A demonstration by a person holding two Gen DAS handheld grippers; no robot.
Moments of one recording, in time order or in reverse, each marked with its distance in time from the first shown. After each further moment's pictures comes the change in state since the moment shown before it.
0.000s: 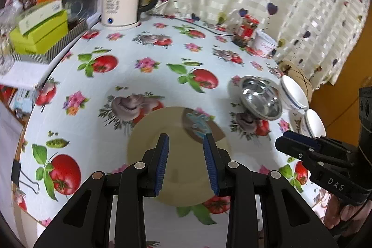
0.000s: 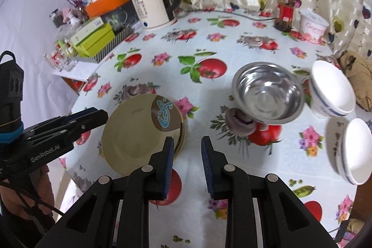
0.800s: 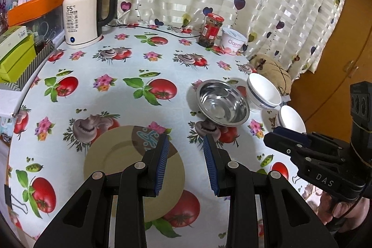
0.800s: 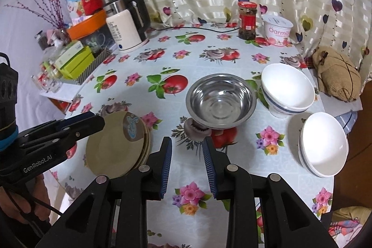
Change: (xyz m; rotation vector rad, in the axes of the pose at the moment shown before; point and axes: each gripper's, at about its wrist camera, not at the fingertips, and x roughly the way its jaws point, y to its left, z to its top) left arm 0.009 -0.059 0.020 0.103 -0.004 -0.104; right arm -0.034 -0.045 -0.002 0.081 -0.074 -0.092
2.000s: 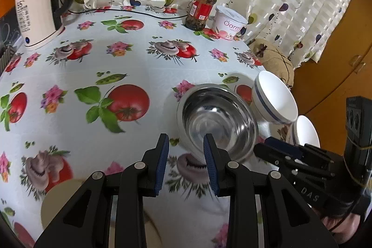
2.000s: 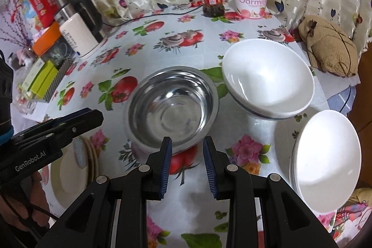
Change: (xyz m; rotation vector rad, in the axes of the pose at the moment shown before) left arm 0.122 -0.021 0.056 0.024 0.135 -0.060; right arm 0.080 -0.079 0.026 0.162 0.085 -0.067
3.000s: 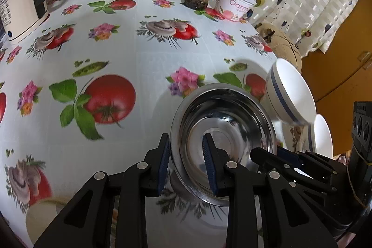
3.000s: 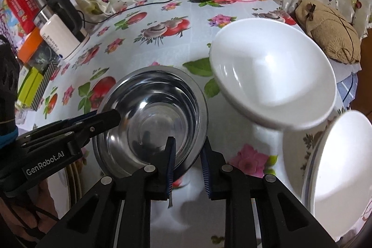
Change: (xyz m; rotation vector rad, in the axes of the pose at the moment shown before) left arm 0.049 -0.006 0.005 -0.006 0.106 0.005; right arm 0.036 -0.015 0.004 0.059 0.061 -0.019
